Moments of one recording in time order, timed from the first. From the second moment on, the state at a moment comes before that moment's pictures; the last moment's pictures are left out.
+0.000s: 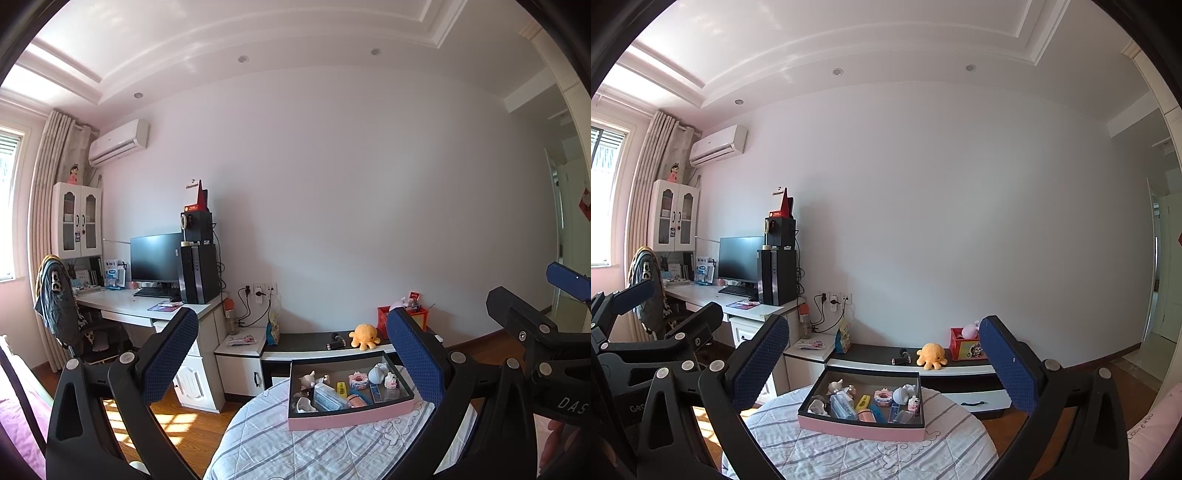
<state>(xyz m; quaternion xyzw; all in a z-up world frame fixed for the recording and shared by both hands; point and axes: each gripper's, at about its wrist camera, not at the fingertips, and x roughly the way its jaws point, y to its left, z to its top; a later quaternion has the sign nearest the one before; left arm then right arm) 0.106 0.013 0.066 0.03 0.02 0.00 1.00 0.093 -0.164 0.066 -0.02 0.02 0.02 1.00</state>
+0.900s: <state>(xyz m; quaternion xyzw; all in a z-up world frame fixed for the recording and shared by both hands) 0.104 0.017 0.063 0.02 0.01 0.00 1.00 0.094 -0.159 0.063 -0.02 0.02 0.02 1.00</state>
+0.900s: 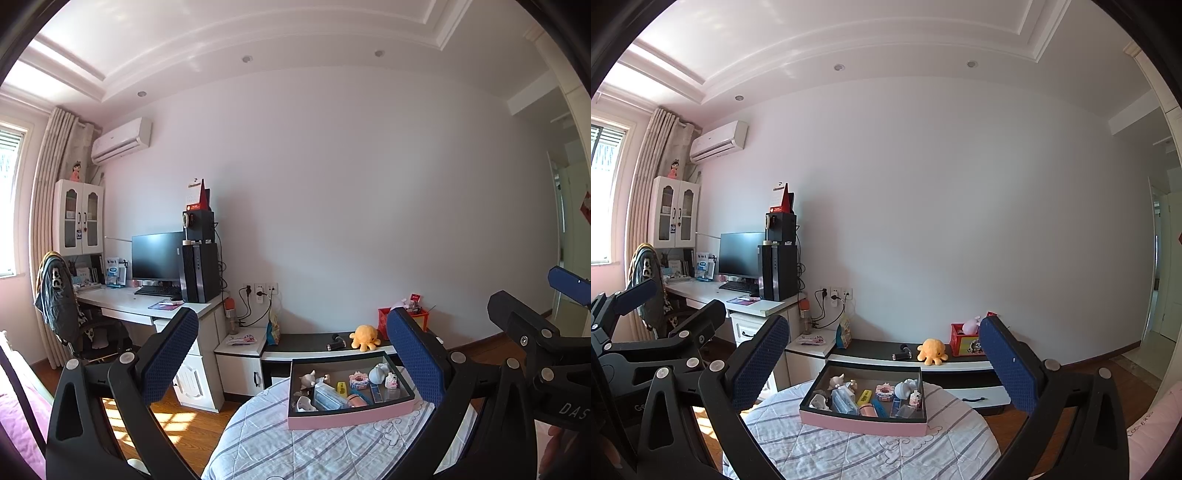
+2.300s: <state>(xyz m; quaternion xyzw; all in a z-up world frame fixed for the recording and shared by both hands) 0.102 0.016 0.061 0.02 0.01 0.00 1.00 0.092 -0.159 0.054 -0.02 0.02 0.00 1.00</state>
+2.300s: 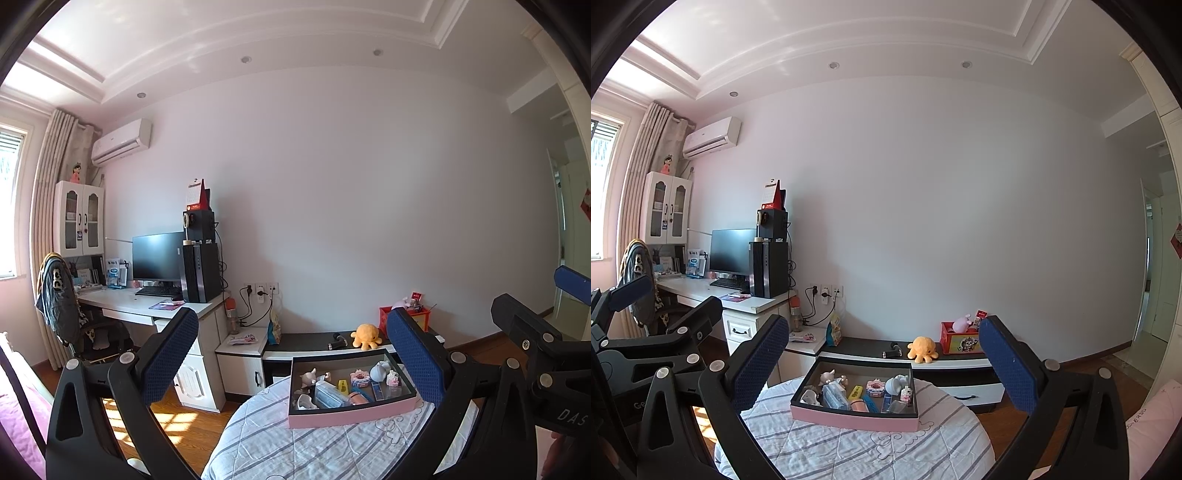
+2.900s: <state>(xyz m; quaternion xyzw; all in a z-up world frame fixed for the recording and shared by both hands) 0.101 0.018 0.061 0.02 0.01 0.00 1.00 0.092 -0.158 0.054 -0.02 0.03 0.00 1.00</state>
